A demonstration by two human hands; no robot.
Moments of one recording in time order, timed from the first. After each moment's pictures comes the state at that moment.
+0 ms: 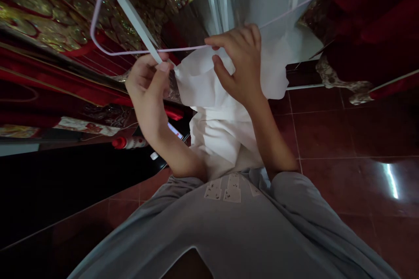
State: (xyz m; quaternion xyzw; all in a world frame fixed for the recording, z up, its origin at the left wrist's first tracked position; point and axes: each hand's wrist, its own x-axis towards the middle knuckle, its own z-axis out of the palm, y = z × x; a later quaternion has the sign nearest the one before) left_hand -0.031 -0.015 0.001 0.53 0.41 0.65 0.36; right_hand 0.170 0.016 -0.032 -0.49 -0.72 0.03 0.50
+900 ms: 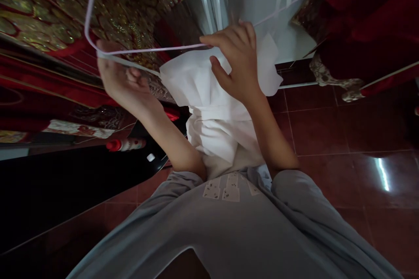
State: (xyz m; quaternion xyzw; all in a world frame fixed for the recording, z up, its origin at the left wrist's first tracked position) left_hand -0.037 0.018 0.001 0.28 0.41 0.80 0.34; right_hand 0.181 0.022 -0.035 -0.46 -0.75 0.03 0.49
